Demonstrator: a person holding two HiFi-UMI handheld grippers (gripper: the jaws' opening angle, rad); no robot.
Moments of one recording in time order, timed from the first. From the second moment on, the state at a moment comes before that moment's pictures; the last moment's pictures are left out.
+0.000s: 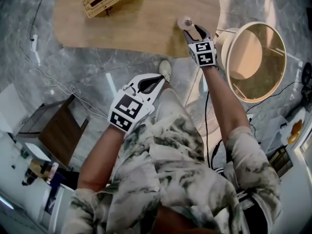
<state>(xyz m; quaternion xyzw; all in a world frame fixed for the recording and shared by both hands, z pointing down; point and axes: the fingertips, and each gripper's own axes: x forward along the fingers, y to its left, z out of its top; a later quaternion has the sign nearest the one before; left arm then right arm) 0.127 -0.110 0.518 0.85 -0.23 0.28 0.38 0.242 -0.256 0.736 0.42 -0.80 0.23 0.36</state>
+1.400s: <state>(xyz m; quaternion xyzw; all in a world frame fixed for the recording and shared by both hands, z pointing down) 0.103 -0.101 0.543 0.84 -0.25 0.27 0.40 0.233 -0.294 0.769 0.49 -0.76 0.24 0.35</state>
